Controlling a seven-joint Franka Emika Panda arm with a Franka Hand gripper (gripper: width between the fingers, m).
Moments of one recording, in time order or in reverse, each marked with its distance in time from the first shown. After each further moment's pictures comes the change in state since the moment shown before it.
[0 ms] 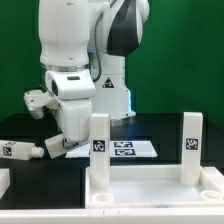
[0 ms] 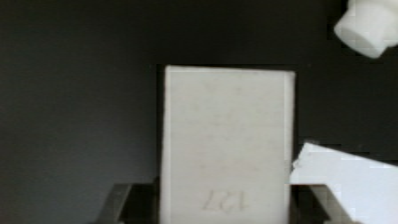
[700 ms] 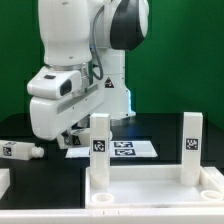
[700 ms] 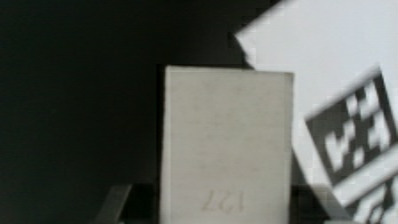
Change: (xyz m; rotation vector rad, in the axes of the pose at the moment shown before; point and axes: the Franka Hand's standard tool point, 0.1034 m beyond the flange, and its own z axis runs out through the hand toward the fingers) arm 0.016 -0.005 0.003 0.042 0.086 0.690
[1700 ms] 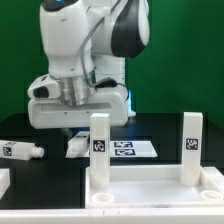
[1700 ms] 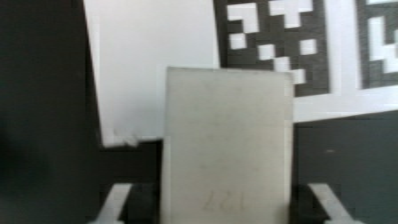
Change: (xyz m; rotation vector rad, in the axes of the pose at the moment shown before) arm 0.022 -0.033 0.013 0.057 0.021 1.158
